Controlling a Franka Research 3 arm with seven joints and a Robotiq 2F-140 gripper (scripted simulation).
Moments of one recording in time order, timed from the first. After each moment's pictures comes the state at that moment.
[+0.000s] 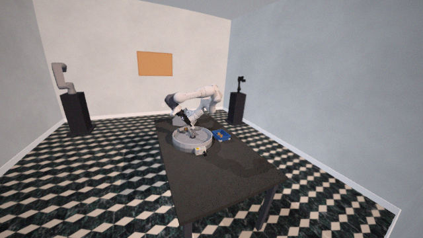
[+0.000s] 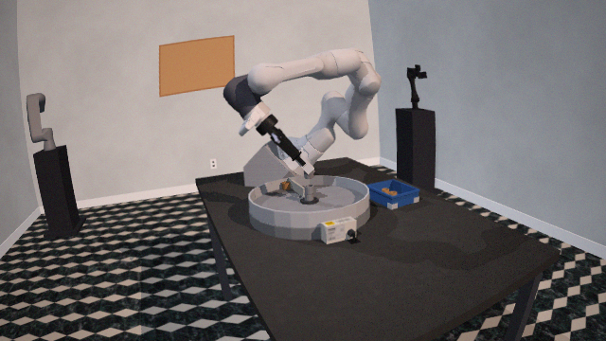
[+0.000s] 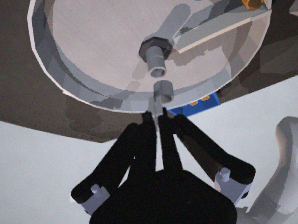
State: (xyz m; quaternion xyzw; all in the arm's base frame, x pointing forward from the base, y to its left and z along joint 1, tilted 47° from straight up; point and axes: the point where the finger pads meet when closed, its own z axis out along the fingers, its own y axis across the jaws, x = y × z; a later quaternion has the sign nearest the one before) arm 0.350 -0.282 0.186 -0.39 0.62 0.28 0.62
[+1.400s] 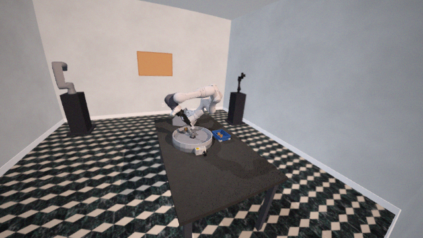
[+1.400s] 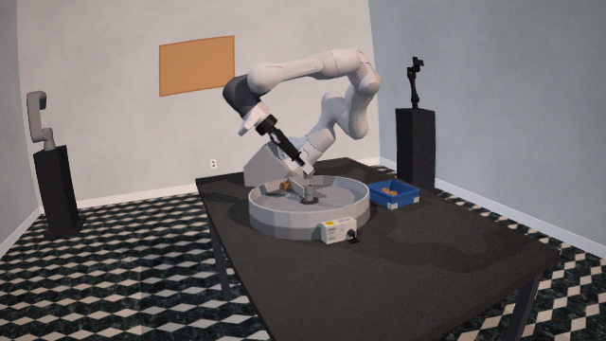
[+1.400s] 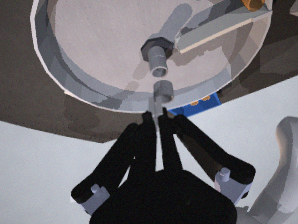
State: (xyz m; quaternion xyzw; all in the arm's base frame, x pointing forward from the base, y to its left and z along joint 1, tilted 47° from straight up) arm 0.352 -0.285 0.186 -0.39 0.62 0.28 0.62
